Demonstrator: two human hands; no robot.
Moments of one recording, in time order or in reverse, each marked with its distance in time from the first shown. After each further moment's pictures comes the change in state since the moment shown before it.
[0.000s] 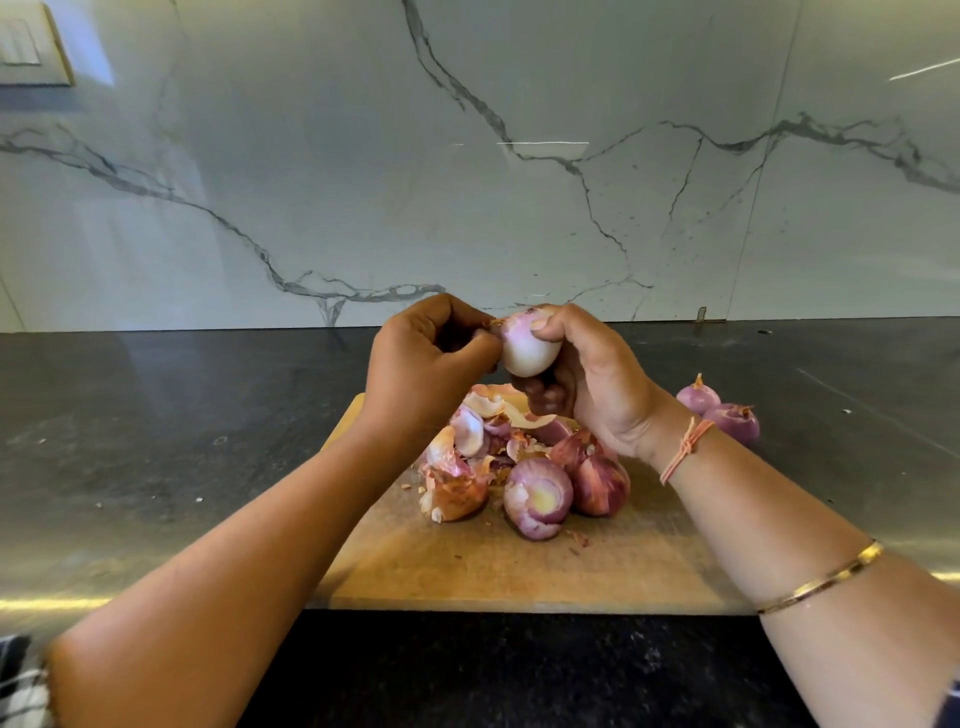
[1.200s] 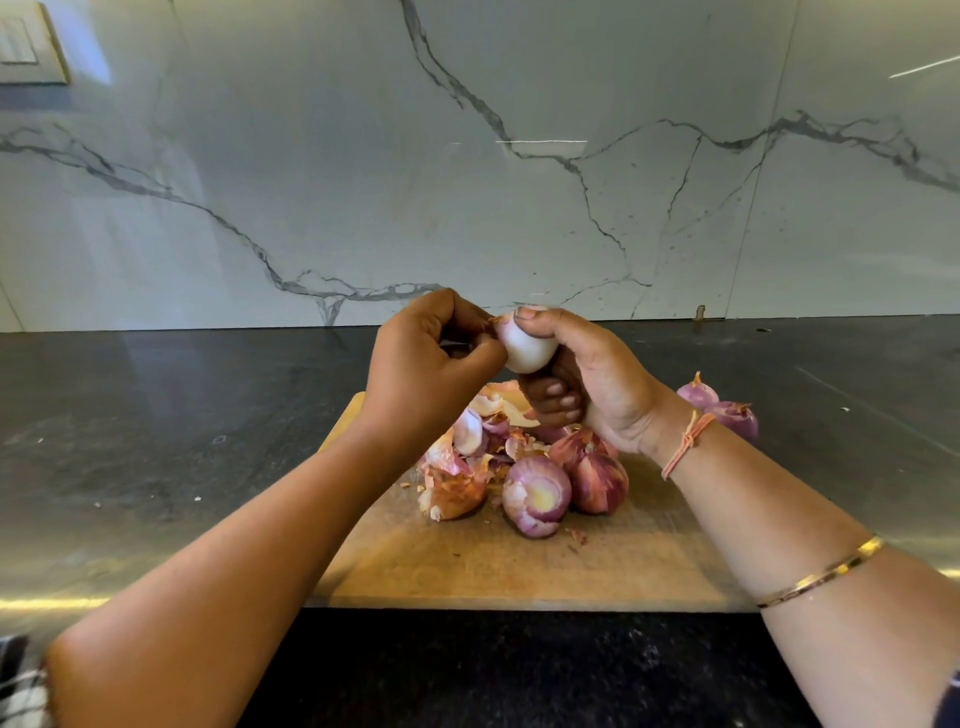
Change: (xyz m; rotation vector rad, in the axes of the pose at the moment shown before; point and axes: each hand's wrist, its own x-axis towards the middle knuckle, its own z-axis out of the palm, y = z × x) left_hand 0.000 -0.004 0.001 0.064 -0.020 0.123; right_hand -0.006 -0.007 -0.001 -0.051 -0.101 0.138
